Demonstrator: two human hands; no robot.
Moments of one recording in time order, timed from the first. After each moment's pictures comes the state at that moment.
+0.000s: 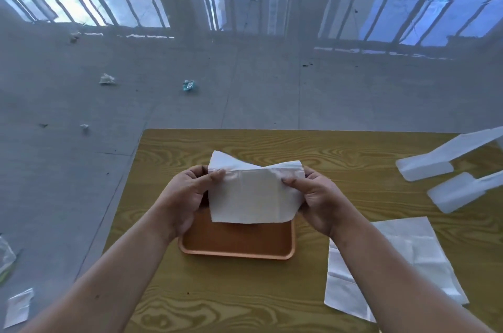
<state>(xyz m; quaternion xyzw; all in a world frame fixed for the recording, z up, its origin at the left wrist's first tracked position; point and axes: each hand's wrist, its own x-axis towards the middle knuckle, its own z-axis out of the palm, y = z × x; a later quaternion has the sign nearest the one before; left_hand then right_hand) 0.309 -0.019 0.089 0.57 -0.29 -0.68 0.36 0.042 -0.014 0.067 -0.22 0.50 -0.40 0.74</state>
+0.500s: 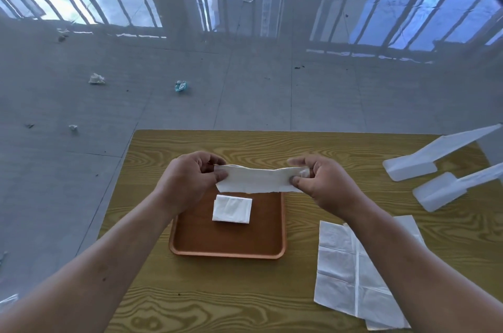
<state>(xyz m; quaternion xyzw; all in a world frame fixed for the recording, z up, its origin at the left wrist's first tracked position) 0.303 -0.044 0.094 0.63 -0.60 -0.42 0.25 0.002 -0.022 0.093 -0.58 0.63 -0.27 0.44</state>
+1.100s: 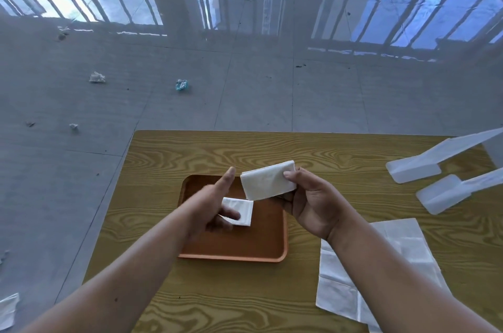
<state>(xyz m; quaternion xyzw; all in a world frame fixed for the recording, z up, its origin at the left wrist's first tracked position) 0.274 -0.024 0.082 0.66 -0.35 -0.65 0.10 0.038 -0.013 0.087 -0.16 0.41 -0.42 0.79</state>
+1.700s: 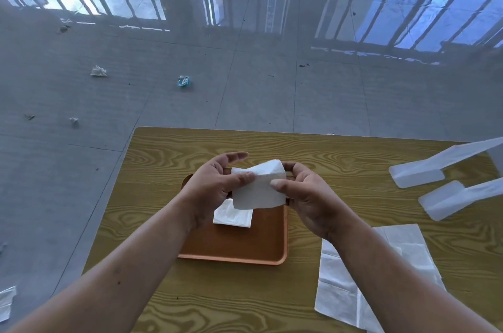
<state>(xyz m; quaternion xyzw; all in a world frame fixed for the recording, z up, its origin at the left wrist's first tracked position) 0.263 -0.043 0.093 0.51 -0.35 -0.70 0.35 0.048 -0.023 0.093 -0.29 0.47 -0.38 0.74</state>
